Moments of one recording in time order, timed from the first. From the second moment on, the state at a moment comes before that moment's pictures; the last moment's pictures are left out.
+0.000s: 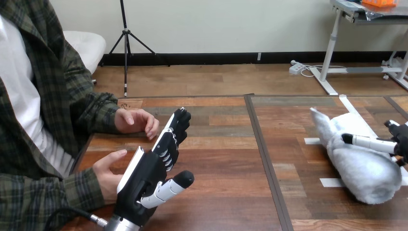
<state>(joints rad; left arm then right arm) -0.16 0.06 0.05 0.89 -0.24 -1.05 -0.64 -0.72 -0.63 0.04 1.21 -0.41 0.10 0.15</state>
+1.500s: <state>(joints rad) -0.02 0.08 0.01 0.66 -0.22 -1.03 -0.59 -0.81 -0.64 0.25 1.34 -0.54 0.17 0.16</state>
